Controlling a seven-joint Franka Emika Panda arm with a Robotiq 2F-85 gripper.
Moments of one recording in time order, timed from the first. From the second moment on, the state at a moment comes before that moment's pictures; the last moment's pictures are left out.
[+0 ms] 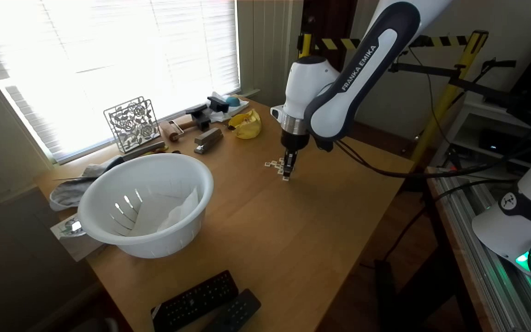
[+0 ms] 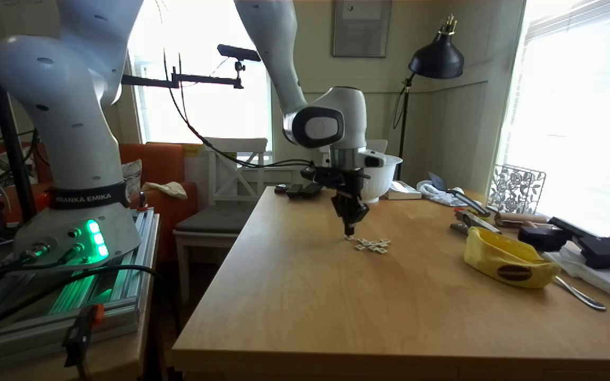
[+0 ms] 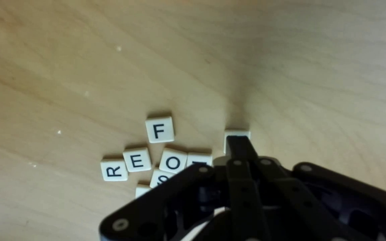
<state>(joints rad) -0.18 0.49 -0.02 -2.24 0.00 2.83 -0.26</state>
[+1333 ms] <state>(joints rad) -0.24 0.42 0.01 -2.27 0.04 2.84 -0.26</state>
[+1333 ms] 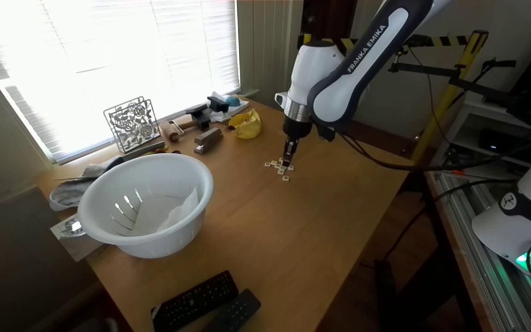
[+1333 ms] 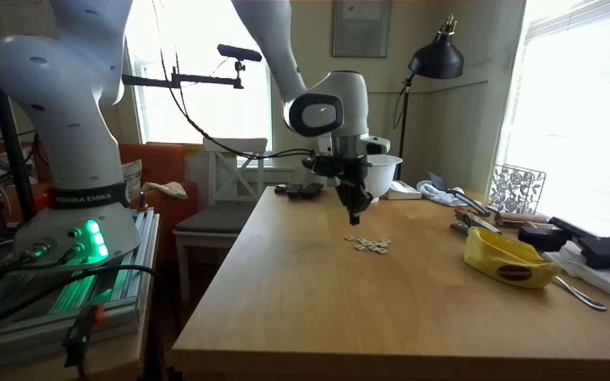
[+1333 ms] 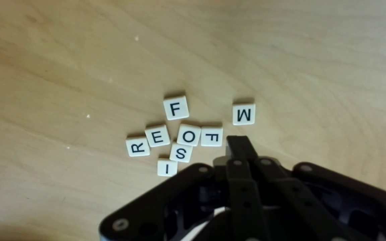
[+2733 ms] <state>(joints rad) -0.25 0.57 0.02 -2.11 0.05 2.77 -0.26</state>
